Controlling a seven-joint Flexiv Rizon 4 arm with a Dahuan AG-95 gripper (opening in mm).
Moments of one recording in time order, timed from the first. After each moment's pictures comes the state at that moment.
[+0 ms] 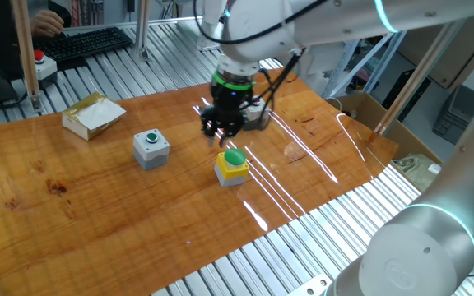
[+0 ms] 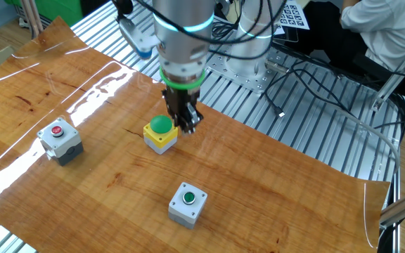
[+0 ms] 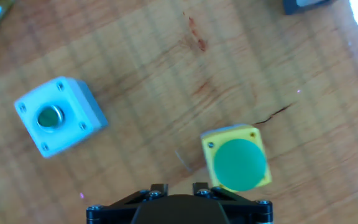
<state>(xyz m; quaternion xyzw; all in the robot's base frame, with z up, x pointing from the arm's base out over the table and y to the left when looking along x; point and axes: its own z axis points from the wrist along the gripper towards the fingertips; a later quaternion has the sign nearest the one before) 0.496 0.014 0.131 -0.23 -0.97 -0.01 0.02</state>
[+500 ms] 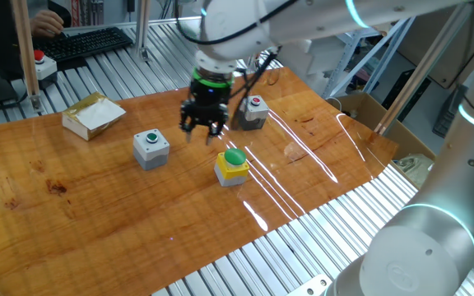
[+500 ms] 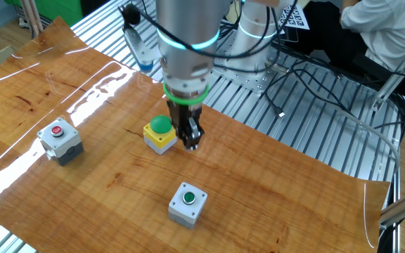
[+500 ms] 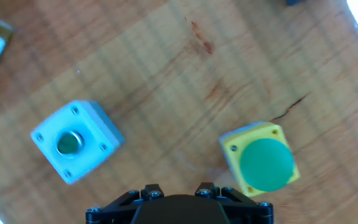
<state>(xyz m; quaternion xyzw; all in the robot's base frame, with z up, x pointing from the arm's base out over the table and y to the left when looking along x) 0.530 0.042 0.122 -0.30 -0.95 -0.01 0.02</state>
